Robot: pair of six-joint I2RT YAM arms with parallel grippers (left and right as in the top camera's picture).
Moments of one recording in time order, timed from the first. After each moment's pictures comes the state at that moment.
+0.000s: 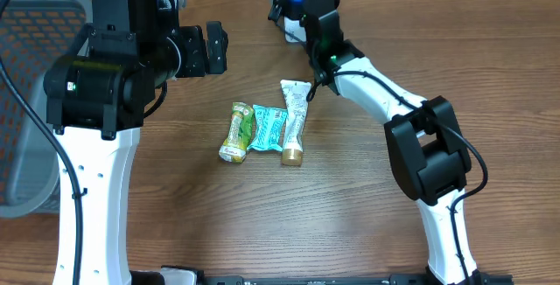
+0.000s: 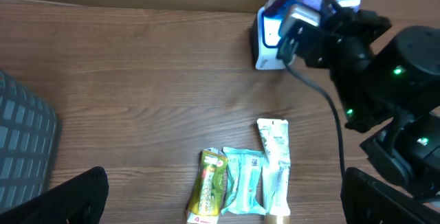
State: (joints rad) left arm -0.15 1.52 2.00 -1.26 0.02 -0.19; right arm 0.49 2.30 1.77 0.37 0.46 -1.34
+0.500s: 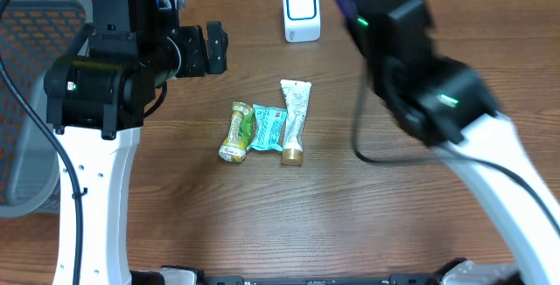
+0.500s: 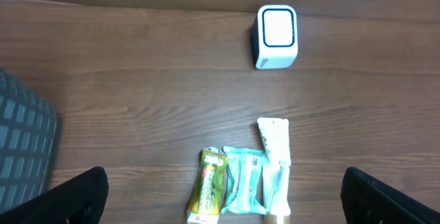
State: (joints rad) left arm -0.15 1.52 2.00 -1.26 0.02 -0.19; right arm 0.58 1.53 1.80 -0.75 0.65 -0.16
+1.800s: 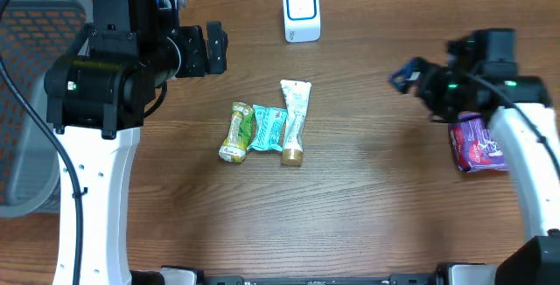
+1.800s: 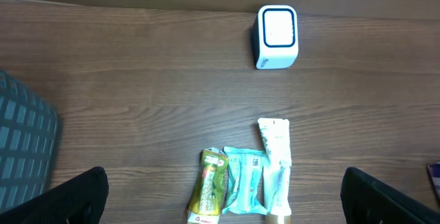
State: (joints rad) left arm -0.15 1.52 2.00 -1.26 0.02 -0.19; right arm 0.00 1.53 1.26 -0.79 -0.46 0.45
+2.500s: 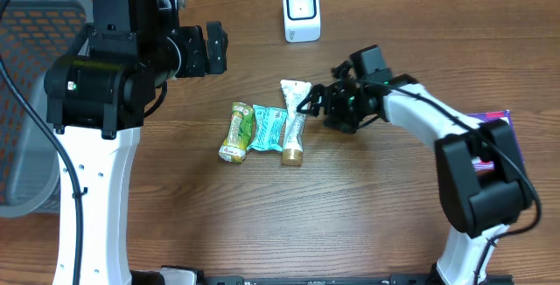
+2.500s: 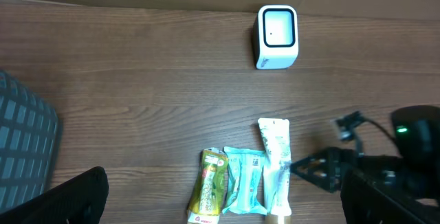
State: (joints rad) left arm -0.15 1.52 2.00 -1.26 0.02 -0.19; right arm 0.36 2.00 1.26 -0.40 -0.68 0.64
